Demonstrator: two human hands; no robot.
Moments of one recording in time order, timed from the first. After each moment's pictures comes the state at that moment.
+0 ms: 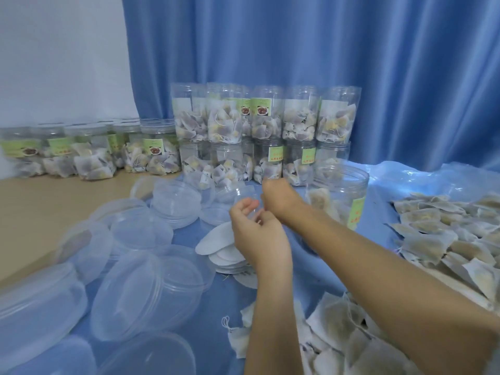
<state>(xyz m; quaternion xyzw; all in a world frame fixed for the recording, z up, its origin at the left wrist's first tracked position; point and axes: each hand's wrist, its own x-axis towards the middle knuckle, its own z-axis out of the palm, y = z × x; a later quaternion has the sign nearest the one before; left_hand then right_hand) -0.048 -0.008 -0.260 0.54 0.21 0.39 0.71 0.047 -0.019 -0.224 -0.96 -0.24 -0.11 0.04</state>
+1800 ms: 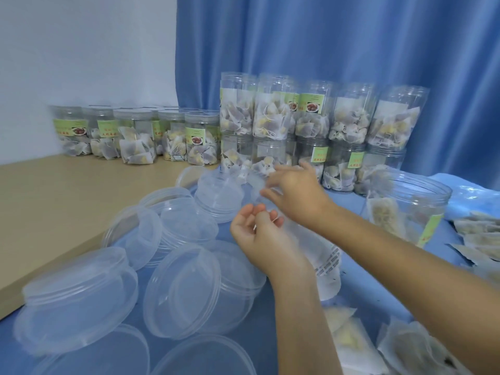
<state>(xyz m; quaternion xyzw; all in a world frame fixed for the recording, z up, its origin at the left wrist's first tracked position) -0.057 0.047 -0.251 0.20 0.24 0.41 0.86 0.024 0.028 -0.220 -0.89 -0.38 -0.23 0.06</state>
